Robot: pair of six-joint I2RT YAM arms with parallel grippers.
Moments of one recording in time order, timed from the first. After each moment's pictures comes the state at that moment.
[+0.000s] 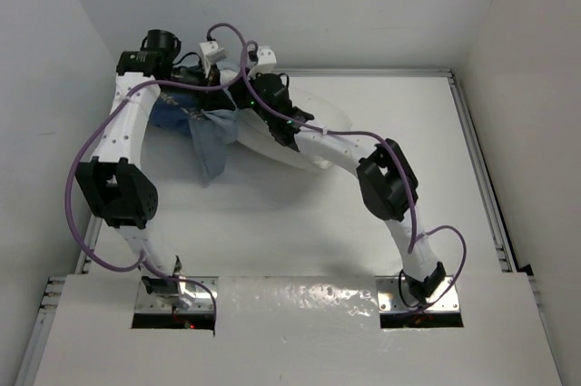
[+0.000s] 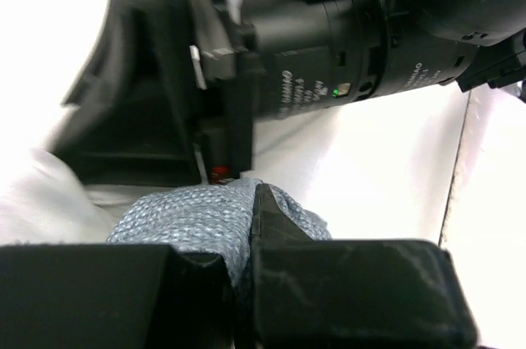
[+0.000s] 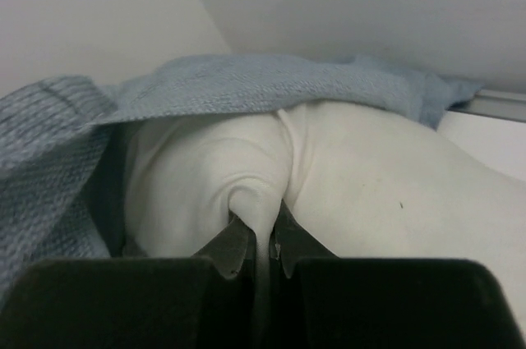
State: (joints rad) left arm -0.02 1.80 1.90 -1.19 1.03 0.76; right arm 0.78 2.22 1.81 0.37 0.18 0.41
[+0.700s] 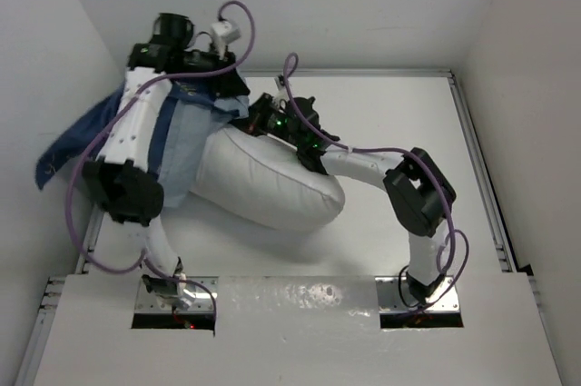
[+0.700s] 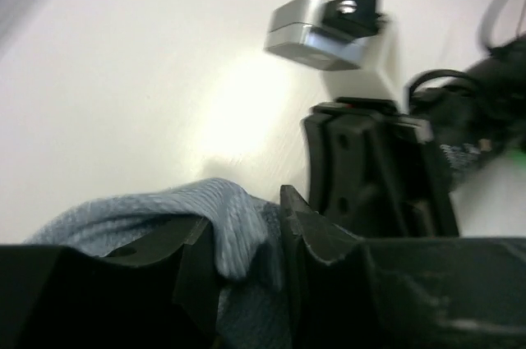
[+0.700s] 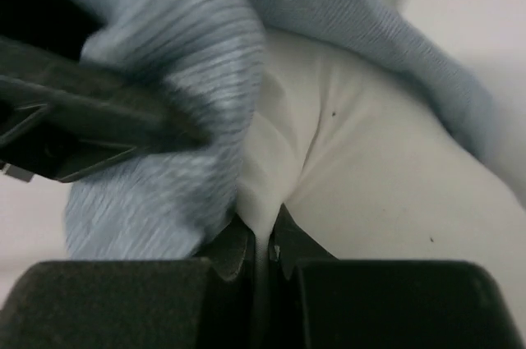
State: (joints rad) left arm -0.09 1.78 2.02 -1.02 0.95 0.48; right arm 0.78 1.93 1.37 0.62 -0.22 1.08
